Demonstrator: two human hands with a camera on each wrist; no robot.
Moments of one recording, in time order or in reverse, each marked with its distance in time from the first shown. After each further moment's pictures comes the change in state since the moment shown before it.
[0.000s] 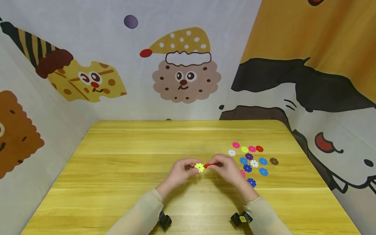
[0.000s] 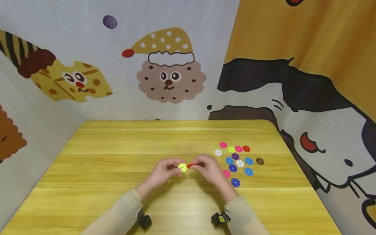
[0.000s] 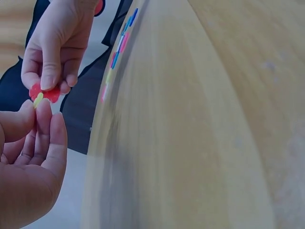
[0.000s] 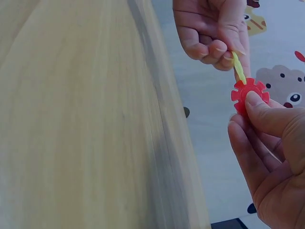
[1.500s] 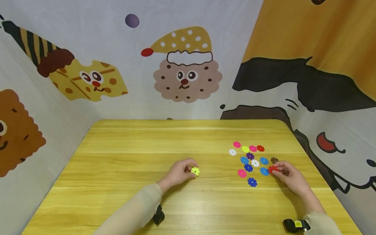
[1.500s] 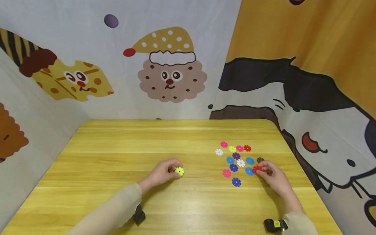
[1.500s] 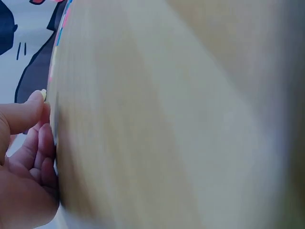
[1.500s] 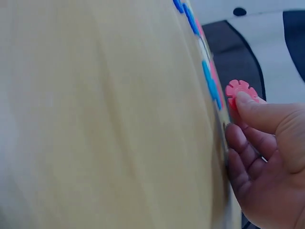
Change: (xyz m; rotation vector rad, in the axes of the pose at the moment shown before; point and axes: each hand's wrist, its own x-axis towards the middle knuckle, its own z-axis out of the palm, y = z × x) left_hand 0.006 -0.024 -0.019 0.472 -0.094 0.082; right_hand -0.104 0.096 -0.161 -0.306 0.103 0.384
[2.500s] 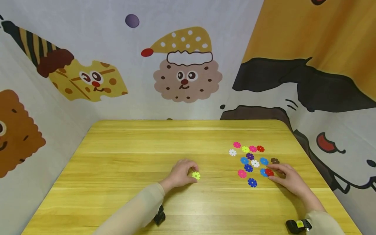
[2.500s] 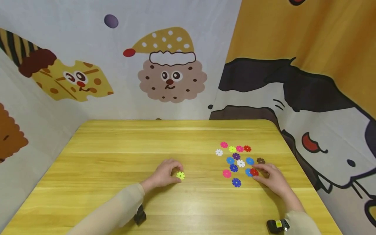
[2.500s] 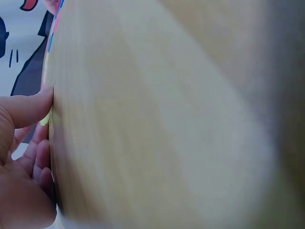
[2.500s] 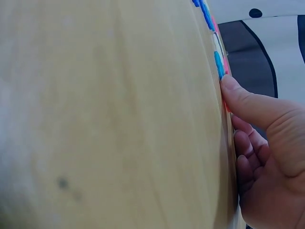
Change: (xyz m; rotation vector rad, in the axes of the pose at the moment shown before) left_hand 0.001 0.004 0.004 0.284 -0.007 0.105; right_hand 0.002 0.007 -0.002 -0.124 -0.125 -0.063
